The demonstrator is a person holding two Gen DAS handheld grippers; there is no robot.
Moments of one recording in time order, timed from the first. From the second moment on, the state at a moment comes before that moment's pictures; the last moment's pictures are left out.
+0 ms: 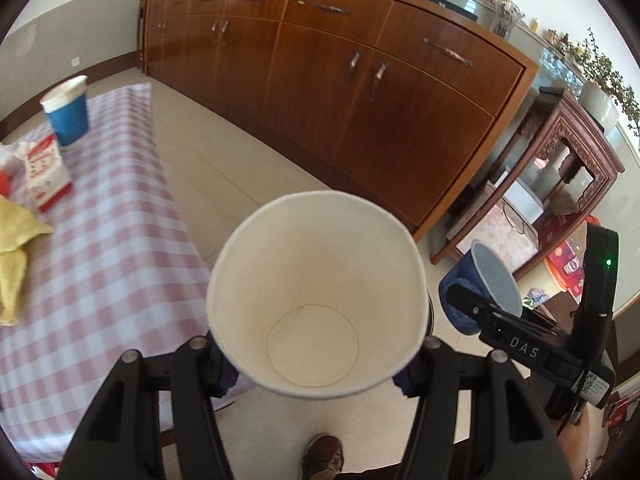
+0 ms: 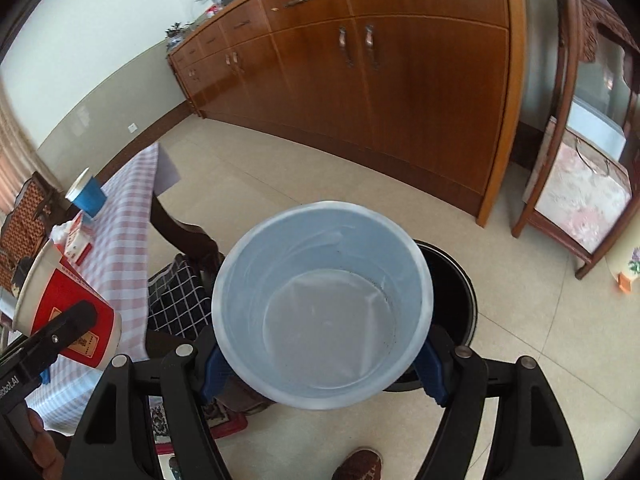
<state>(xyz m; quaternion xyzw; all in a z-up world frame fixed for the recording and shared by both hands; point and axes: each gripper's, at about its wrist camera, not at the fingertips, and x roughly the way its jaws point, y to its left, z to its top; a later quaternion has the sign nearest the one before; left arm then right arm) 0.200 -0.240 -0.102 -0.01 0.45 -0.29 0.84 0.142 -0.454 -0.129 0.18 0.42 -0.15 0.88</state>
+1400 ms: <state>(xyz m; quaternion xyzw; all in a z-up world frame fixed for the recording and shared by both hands) 0.232 -0.323 -0.150 0.04 0.50 -0.25 0.83 0.164 -0.581 -0.211 0.23 0.48 -0.25 0.81</state>
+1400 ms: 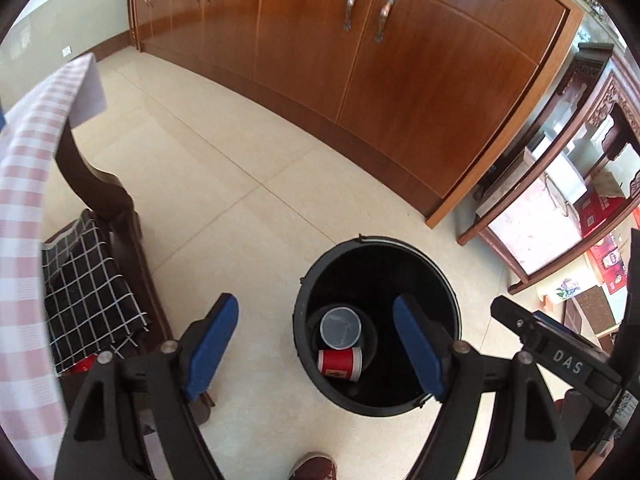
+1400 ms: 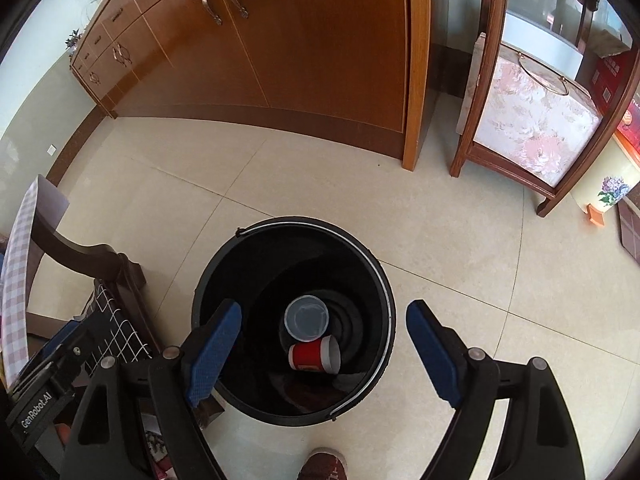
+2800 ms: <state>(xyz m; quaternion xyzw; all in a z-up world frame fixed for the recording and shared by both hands) 0.154 0.005 -0.027 -0.07 0.37 -0.04 0.92 0.164 -0.241 -0.032 0.09 0.36 0.04 0.93</state>
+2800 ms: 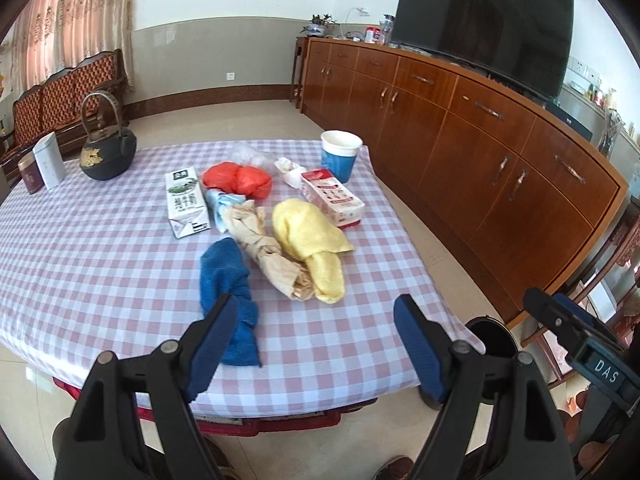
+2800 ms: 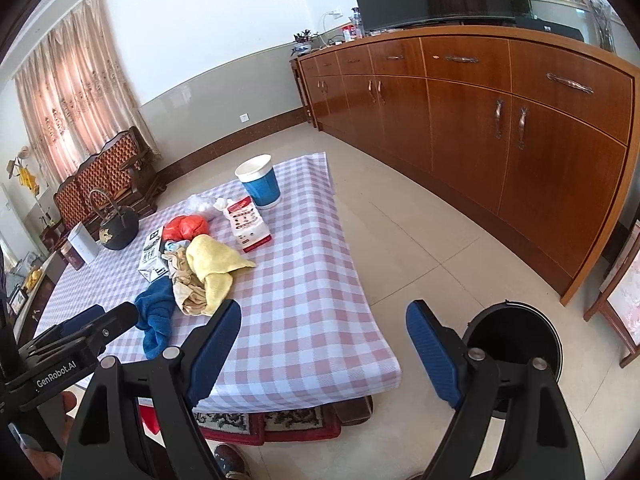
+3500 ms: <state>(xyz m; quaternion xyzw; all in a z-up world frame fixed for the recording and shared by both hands) 0.183 0.087 -0.035 -0.11 0.37 0.04 0.92 0.226 -0.154 -0.025 0.05 0.36 0.12 0.92</state>
